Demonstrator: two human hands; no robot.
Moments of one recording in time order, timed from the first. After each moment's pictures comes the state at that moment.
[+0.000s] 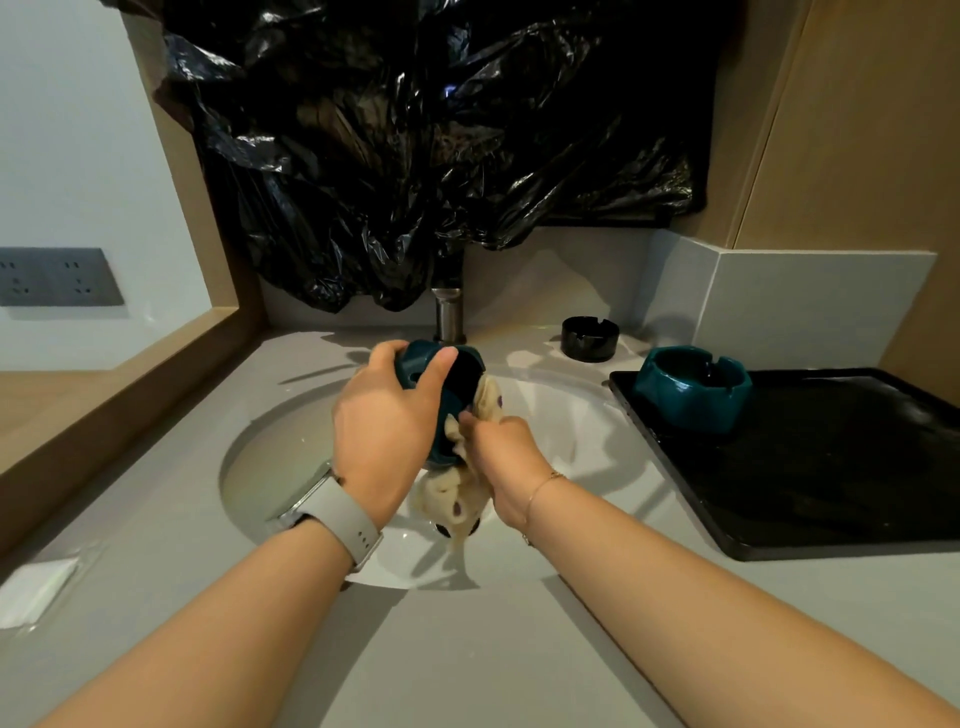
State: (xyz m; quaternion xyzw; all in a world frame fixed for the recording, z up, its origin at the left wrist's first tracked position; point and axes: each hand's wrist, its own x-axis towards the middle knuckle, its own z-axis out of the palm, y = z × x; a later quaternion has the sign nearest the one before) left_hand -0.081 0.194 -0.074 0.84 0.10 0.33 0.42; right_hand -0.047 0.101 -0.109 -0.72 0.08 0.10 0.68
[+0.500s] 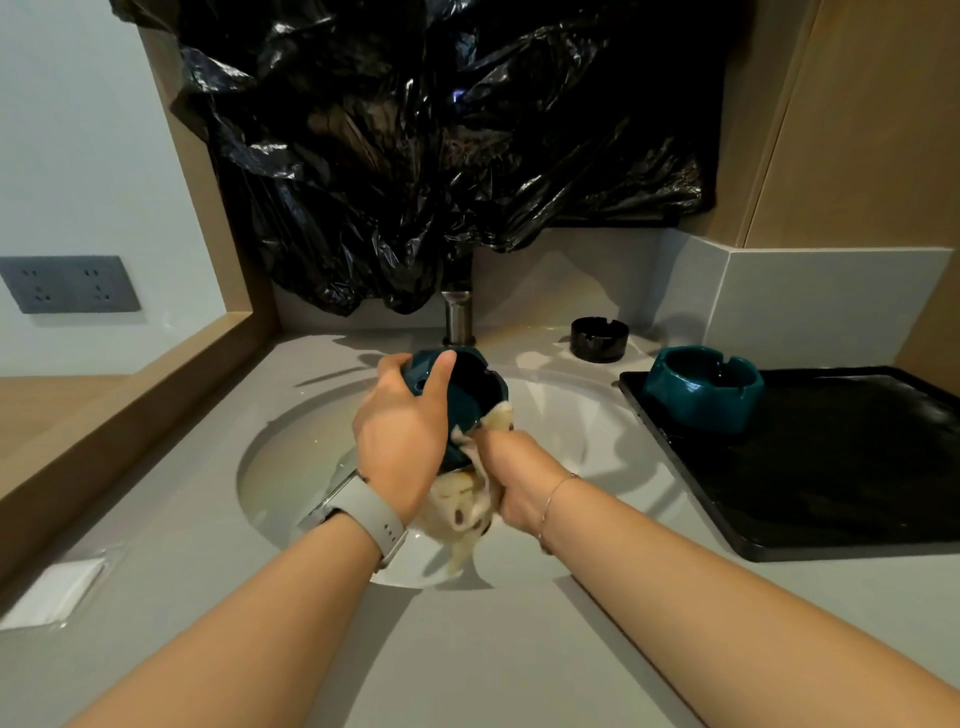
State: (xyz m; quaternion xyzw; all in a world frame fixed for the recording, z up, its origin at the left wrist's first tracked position) left_hand -0.079 0.191 -0.079 0.83 0.14 0.30 0.45; right_hand -0.046 0.102 -0.114 -0.66 0.11 0.19 0.72
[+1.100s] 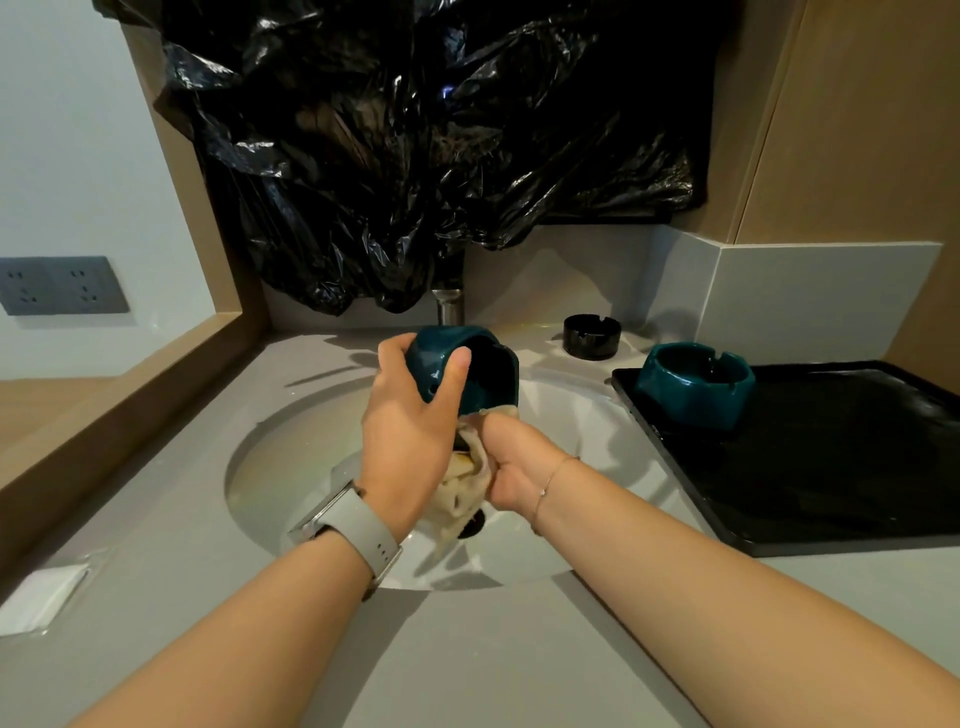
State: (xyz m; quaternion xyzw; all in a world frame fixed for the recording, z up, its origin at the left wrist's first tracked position) left_hand -0.083 0.182 -0.082 0.79 0.02 0.33 0.52; right_hand -0.042 0.098 -0.098 -0.58 0.10 0.25 0.77
